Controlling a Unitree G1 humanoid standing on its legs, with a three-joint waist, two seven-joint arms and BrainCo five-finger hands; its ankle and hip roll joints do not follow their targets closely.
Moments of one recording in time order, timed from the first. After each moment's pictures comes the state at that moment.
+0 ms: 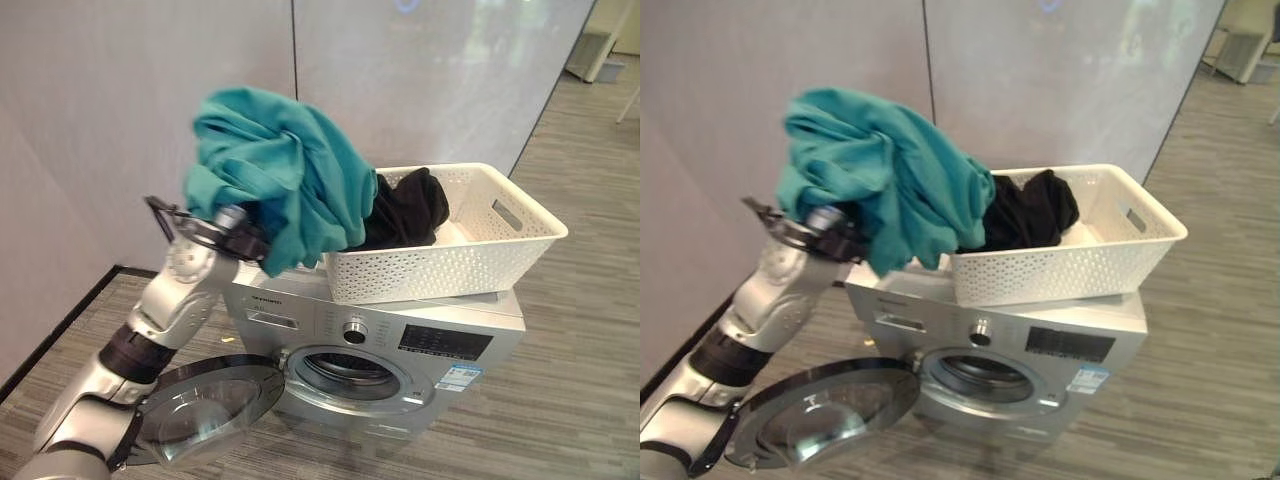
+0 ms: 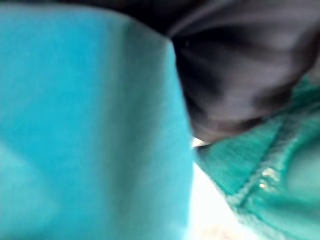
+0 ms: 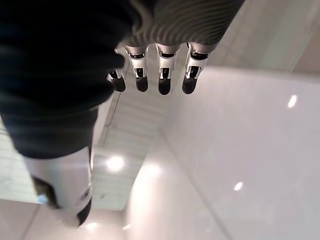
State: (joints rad) left arm -0.60 0.69 -0.32 -0.22 -0.84 -0.25 0.10; right arm -0.97 -1.25 0.14 0.18 0.43 -0.35 -0.29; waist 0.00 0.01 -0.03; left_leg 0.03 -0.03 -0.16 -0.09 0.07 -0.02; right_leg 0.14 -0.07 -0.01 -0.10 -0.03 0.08
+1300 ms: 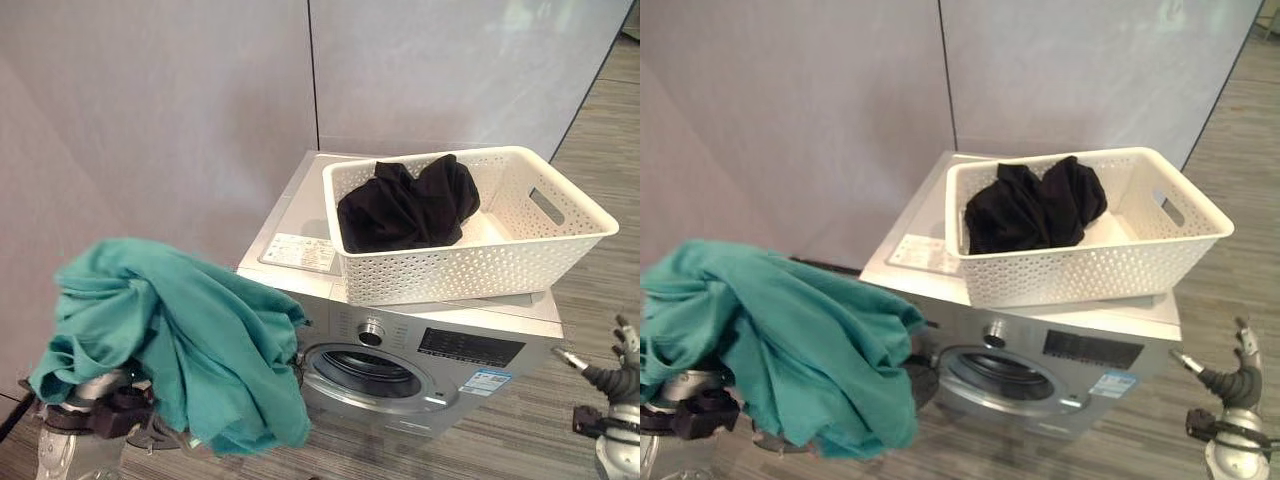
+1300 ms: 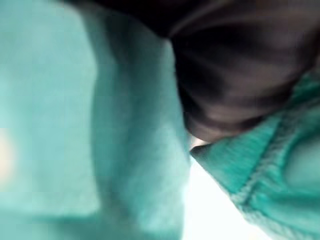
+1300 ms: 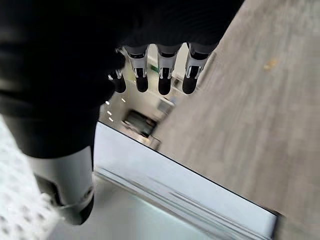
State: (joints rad) left arm 0.46 0.56 0.16 -0.66 -1.02 -0.20 -0.35; right arm 0.35 -0.50 -0.37 0.28 0.05 -0.29 -0.22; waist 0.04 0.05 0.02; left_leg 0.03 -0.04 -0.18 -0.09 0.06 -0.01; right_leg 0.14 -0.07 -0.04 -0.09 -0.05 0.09
